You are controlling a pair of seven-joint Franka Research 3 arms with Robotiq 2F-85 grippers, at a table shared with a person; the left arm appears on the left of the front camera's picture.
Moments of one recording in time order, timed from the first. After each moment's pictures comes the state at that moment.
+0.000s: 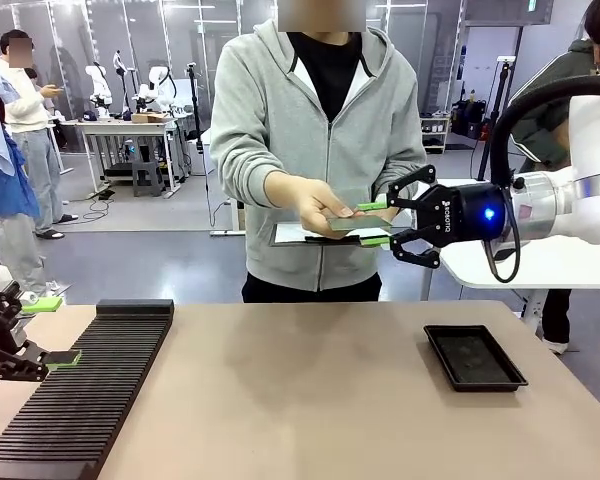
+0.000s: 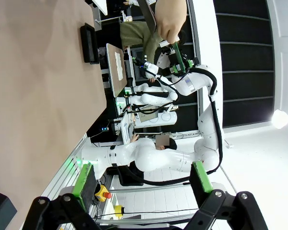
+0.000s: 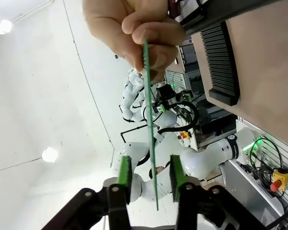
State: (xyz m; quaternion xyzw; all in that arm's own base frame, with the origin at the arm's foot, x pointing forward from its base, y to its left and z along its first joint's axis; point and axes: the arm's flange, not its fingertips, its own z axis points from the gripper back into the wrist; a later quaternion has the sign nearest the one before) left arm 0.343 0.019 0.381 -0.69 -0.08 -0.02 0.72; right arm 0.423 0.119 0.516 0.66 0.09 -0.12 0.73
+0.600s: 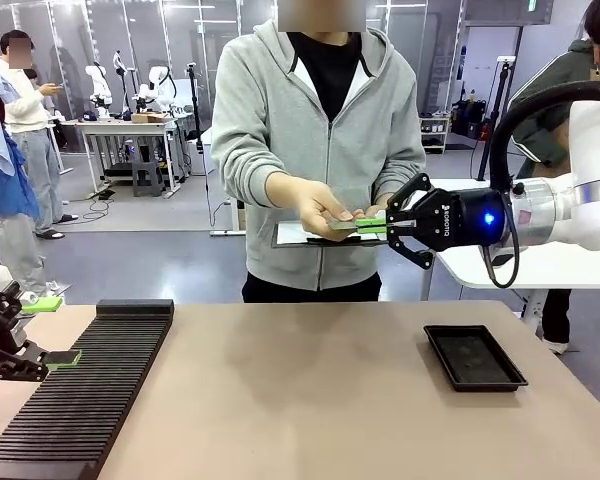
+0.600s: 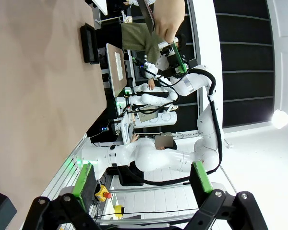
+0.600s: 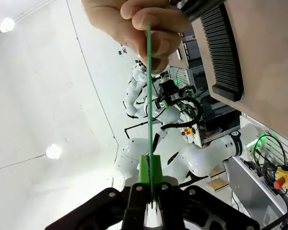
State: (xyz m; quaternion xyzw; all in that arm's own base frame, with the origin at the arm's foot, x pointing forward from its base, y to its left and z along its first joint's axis) left arm 0.343 0.019 0.381 -0.69 -0.08 -0.02 0.72; right arm 0.420 0.121 0.511 0.67 0.10 -0.12 0.73
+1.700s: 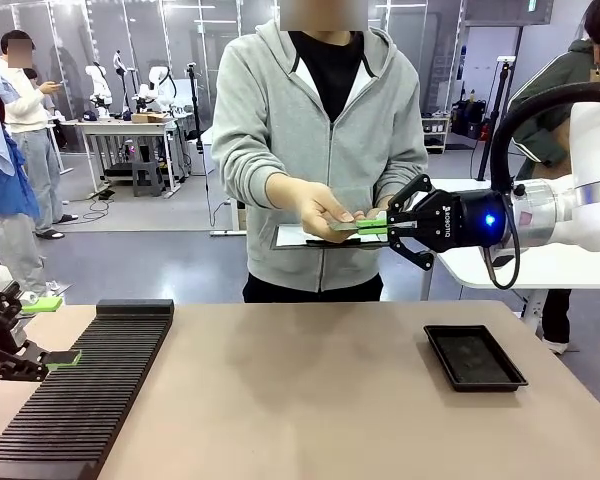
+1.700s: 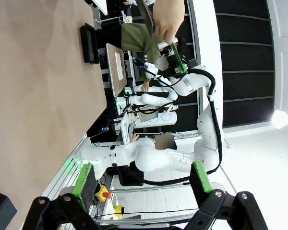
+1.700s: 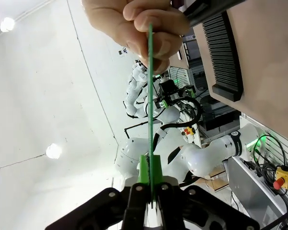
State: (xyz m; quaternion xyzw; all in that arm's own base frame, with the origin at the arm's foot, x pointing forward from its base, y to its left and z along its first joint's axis) left arm 0.343 0.019 0.381 -0.69 -0.08 -0.02 0.72; right arm 0.419 0.120 0.510 0.67 0.10 -0.12 0.73
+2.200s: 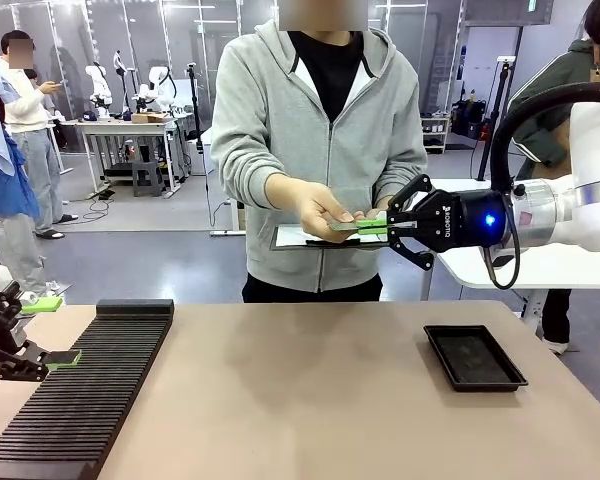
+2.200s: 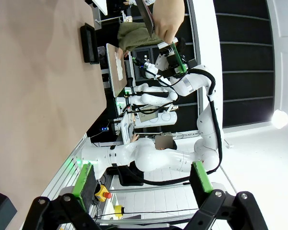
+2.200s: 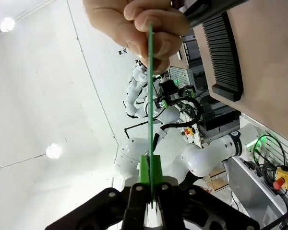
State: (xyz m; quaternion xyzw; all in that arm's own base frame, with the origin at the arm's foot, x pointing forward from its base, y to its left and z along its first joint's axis) left arm 0.343 0.019 0.381 -0.69 -0.08 -0.02 0.72; right arm 0.419 0.120 0.510 0.67 0.10 -0.12 0.73
